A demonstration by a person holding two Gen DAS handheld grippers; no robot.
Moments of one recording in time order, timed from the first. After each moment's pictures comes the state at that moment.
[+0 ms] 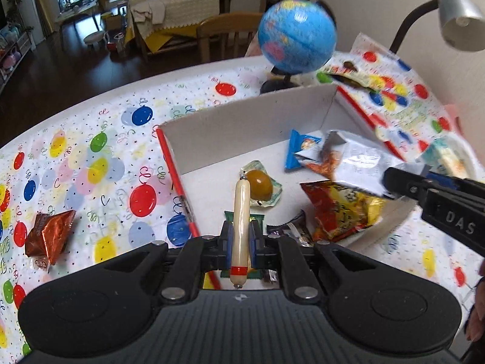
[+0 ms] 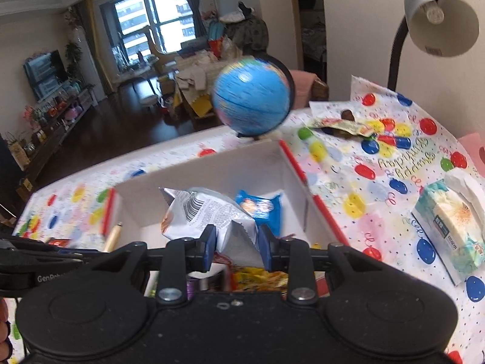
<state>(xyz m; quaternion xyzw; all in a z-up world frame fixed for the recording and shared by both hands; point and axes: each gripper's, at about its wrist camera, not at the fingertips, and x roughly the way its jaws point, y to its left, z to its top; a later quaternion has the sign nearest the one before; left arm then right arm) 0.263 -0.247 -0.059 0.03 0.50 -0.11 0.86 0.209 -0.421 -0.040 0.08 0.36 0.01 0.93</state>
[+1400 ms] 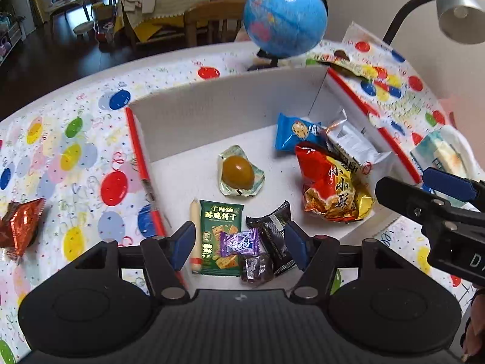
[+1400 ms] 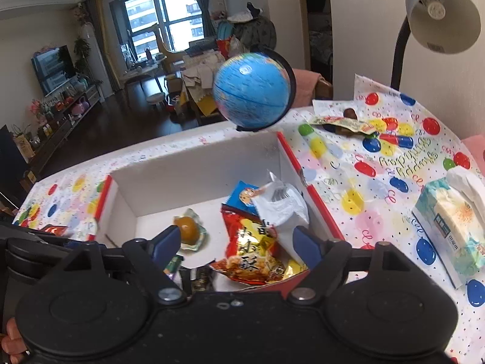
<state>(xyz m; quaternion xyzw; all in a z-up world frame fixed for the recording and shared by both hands) 0.258 -0.256 -0.076 0.01 0.50 -0.14 0.85 0.192 -0.426 -0.044 0.07 0.35 0.03 0.93</state>
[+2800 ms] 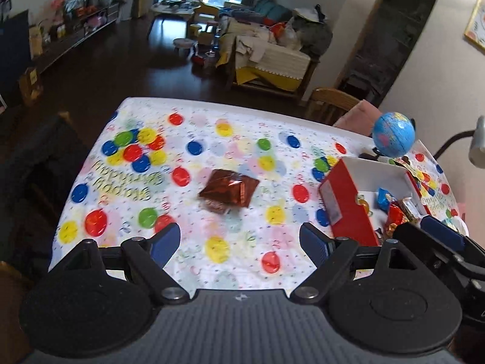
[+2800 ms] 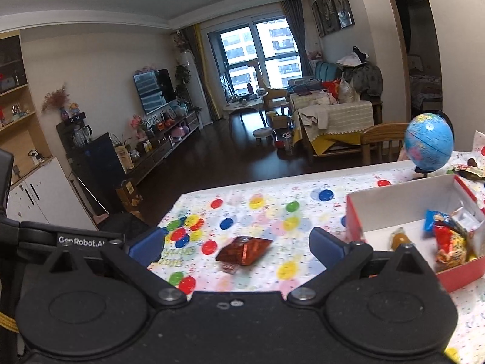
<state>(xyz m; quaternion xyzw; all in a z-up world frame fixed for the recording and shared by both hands) 0.098 0.058 0.015 -0.14 0.41 0.00 0.90 0.095 -0.181 0.025 0.08 0.26 0.21 0.94</state>
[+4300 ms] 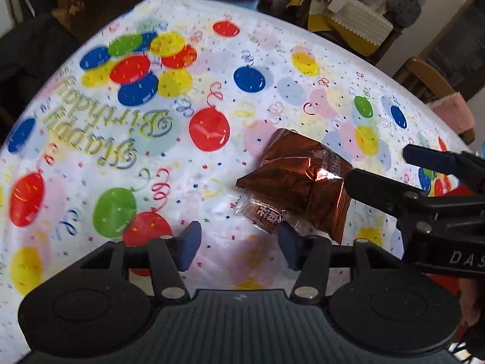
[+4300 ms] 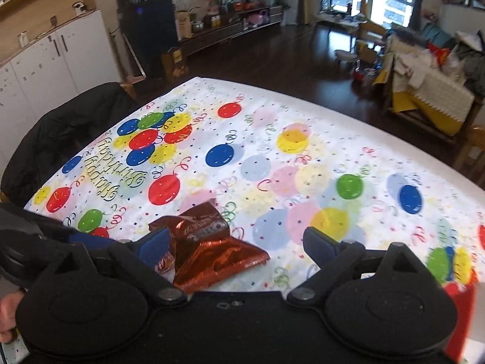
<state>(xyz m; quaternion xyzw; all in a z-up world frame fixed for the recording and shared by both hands) 0.261 0.077 -0.167 -0.22 0.52 0.10 0.82 0.335 -0.088 -0.117 -0.14 0.41 0.37 0.82</state>
